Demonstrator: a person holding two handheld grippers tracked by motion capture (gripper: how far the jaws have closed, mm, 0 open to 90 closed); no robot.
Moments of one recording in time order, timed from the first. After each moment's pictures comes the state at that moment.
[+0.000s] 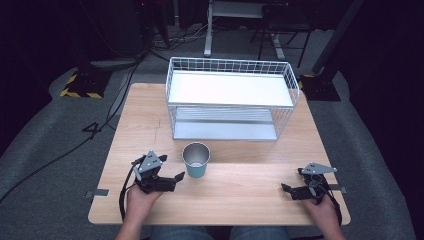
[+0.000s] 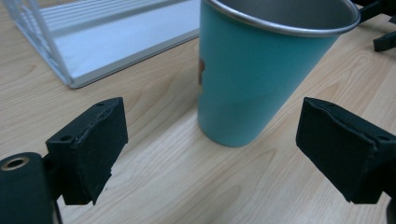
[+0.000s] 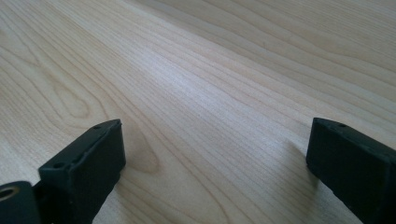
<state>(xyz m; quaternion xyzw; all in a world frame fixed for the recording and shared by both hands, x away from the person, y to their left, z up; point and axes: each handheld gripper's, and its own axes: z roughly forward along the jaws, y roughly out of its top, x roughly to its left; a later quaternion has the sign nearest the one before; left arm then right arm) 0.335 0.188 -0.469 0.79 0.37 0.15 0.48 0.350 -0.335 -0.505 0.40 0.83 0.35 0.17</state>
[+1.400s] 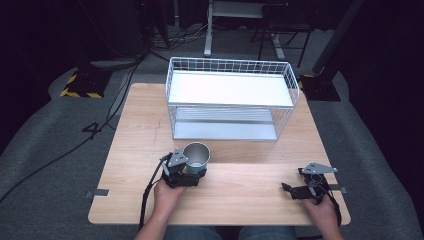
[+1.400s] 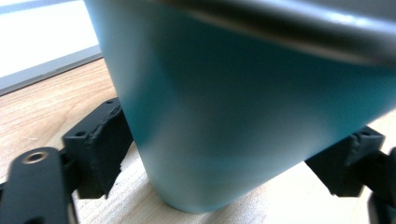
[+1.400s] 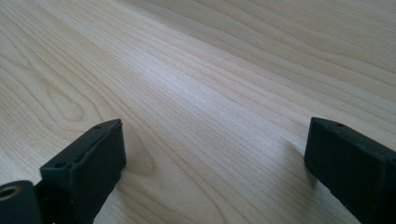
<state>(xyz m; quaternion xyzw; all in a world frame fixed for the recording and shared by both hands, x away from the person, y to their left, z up) 0.362 0.126 -0.496 0.79 0.37 0.12 0.47 0.350 -0.335 -0.505 0.40 0.83 0.35 0.18</state>
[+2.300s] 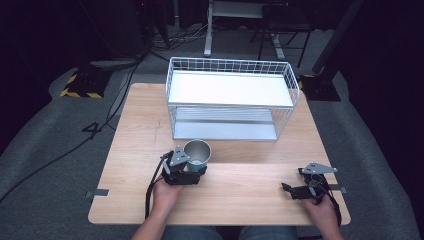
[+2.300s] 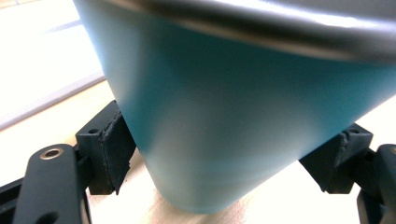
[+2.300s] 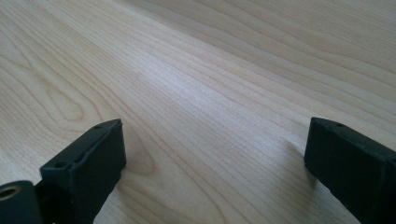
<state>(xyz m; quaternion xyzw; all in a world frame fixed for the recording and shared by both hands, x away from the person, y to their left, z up) 0.362 0.122 -0.474 0.80 0.36 0.14 0.46 0.350 -0.335 -0.505 0.40 0.83 0.35 0.18</state>
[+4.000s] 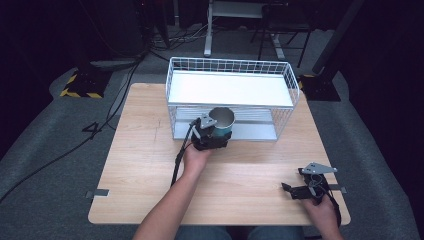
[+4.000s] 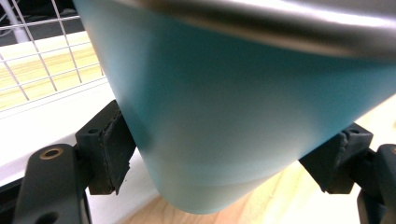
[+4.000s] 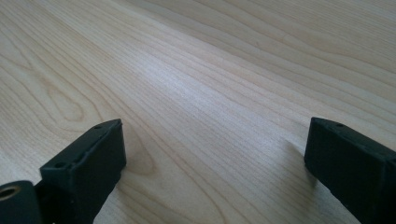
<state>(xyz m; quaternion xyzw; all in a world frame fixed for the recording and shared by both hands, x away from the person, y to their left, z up) 0.460 0.043 -0.449 0.76 0.39 0.17 0.50 0.350 -0.335 -0.505 0.40 0.83 0.35 0.18</state>
